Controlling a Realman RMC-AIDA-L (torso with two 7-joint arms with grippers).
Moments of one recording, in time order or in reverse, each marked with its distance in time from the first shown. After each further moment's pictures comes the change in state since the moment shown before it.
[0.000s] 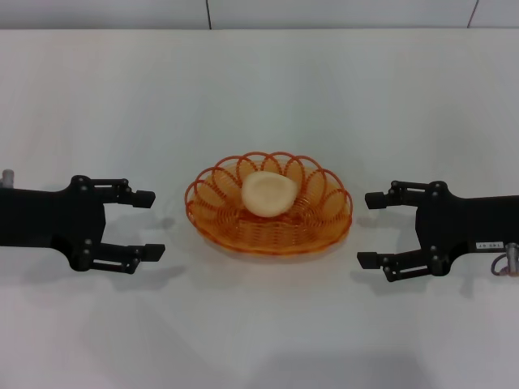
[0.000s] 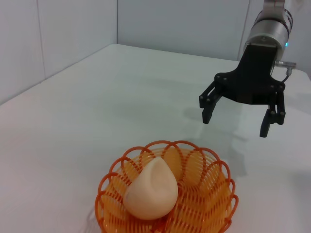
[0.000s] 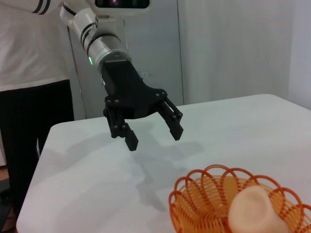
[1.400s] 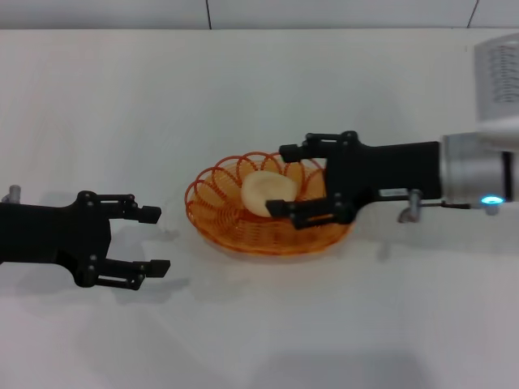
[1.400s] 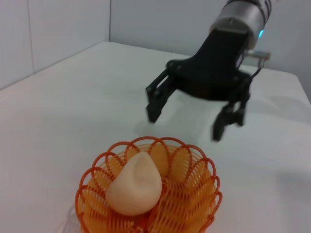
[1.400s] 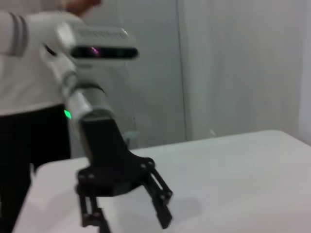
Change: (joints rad) left arm 0.020 -0.015 0.011 -0.002 0.004 0.012 -0.005; right arm 0.097 0.044 -0.242 -0.139 0.139 0.244 0.196
